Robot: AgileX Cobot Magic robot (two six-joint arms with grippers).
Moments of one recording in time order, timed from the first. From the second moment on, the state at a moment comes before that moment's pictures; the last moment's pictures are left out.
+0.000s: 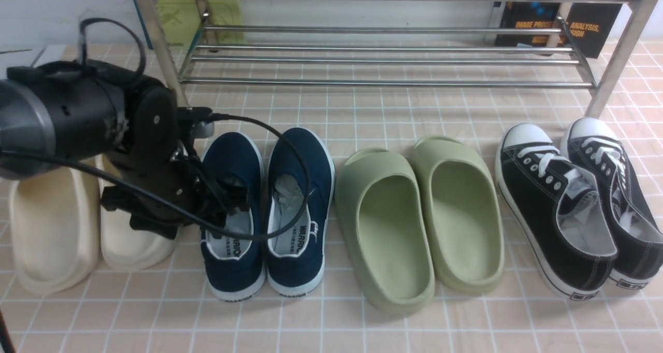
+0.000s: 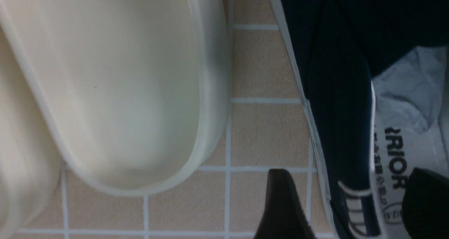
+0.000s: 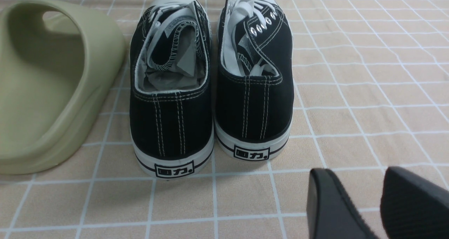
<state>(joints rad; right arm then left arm) -0.09 -0.01 0.02 0.00 0.36 0.04 -0.35 1.68 -1.10 0.13 0.75 -0.38</state>
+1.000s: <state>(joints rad) -0.09 -0.01 0.02 -0.01 0.36 0.04 -0.22 1.75 -1.60 0.12 0.96 -0.23</state>
